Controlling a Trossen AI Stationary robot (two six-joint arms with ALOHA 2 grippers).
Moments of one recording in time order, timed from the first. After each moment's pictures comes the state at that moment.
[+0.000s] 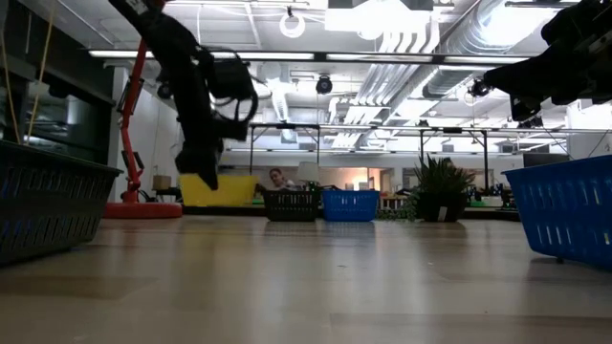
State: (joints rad) left arm 0.63 1.57 0.93 -0.51 -0.35 0.46; right arm 0.16 0.02 0.01 0.04 0.23 0.07
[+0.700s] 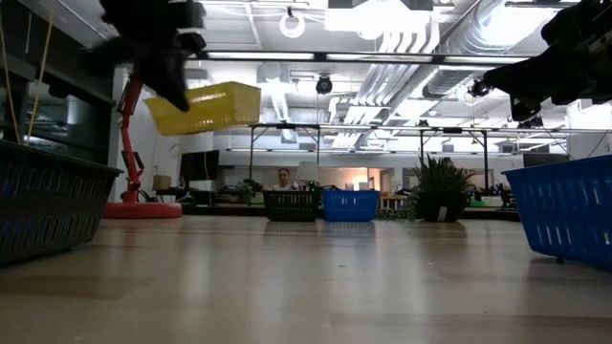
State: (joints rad) left arm 0.04 1.15 0.93 -0.90 -0.43 0.40; right arm 0.16 0.02 0.01 0.04 0.23 0.07
